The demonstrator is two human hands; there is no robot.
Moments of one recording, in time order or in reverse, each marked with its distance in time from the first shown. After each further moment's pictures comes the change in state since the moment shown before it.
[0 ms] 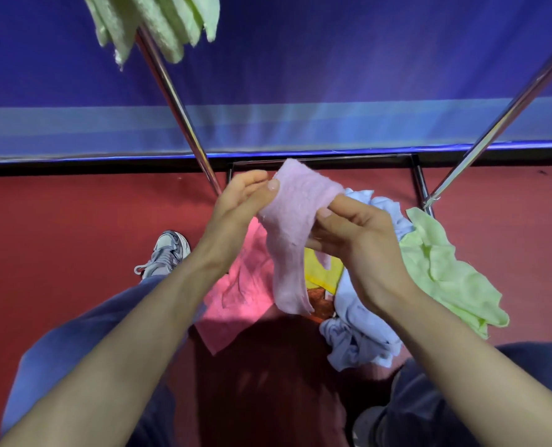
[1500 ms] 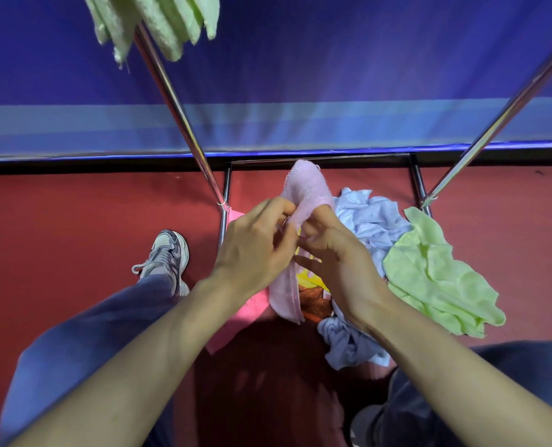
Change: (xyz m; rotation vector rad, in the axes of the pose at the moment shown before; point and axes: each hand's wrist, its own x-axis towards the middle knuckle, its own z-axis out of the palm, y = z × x) left_hand -0.022 -0.027 0.019 0.796 0.020 0.614; right_hand -0.008 0.019 0.005 -0.005 -0.117 0.161
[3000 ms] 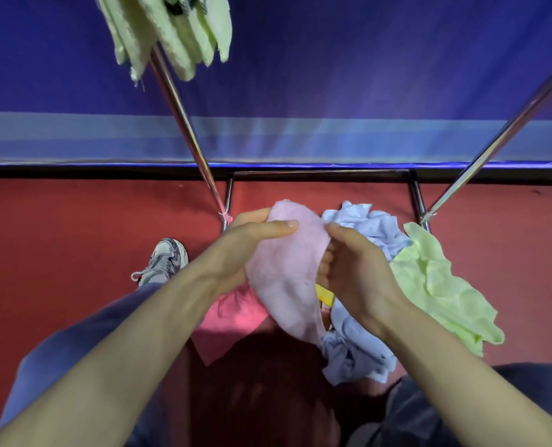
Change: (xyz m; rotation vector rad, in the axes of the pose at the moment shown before) left_hand 0.025 0.001 -0.026 -1.020 -0.358 -0.786; right_hand 0.008 -0.008 -0.015 0.179 0.173 0.254
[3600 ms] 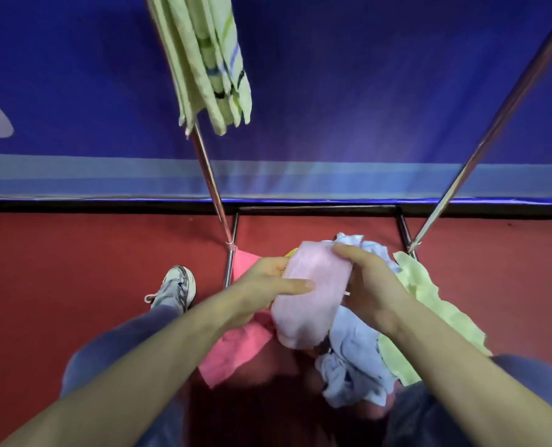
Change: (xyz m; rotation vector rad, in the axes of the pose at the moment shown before) left_hand -0.047 -0.016 0.020 0.202 -0.126 -0.028; right_hand -0.042 -0.019 -0.013 -0.104 0.046 0.007
